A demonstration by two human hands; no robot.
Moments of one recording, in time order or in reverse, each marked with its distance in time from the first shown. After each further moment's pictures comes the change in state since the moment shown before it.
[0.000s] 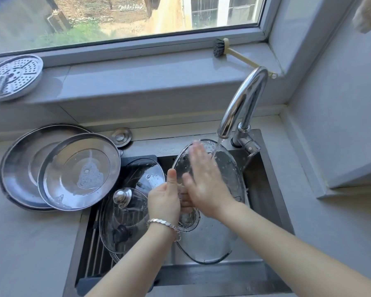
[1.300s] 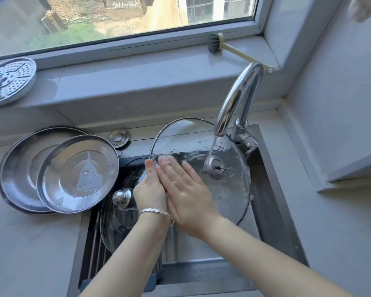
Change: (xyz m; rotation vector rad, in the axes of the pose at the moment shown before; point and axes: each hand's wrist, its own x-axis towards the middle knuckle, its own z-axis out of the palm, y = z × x) left_hand 0.014 0.015 -0.003 -0.133 0.215 -0.006; right_hand -0.016 -0.027 0.019 -0.158 0.148 -0.277
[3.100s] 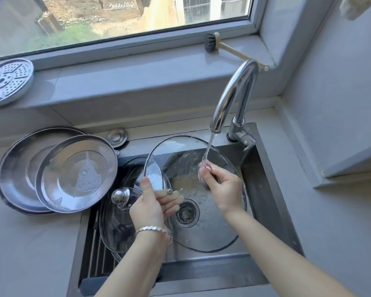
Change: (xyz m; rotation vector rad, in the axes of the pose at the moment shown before) left_hand -0.011 -0.022 -0.021 -0.094 -0.039 -0.178; right_hand -0.021 0.052 -0.004 0.871 0.379 0.721
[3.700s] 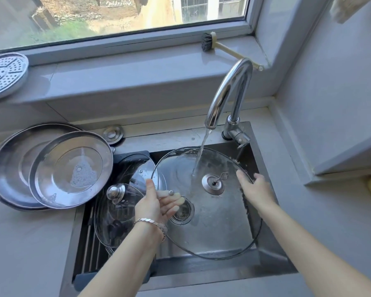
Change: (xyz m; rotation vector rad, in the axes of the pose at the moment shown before) left_hand 0.009 -0.015 -0.002 0.027 -0.136 -0.195; right_hand 0.014 0.011 -0.084 -0.573 0.061 0.562
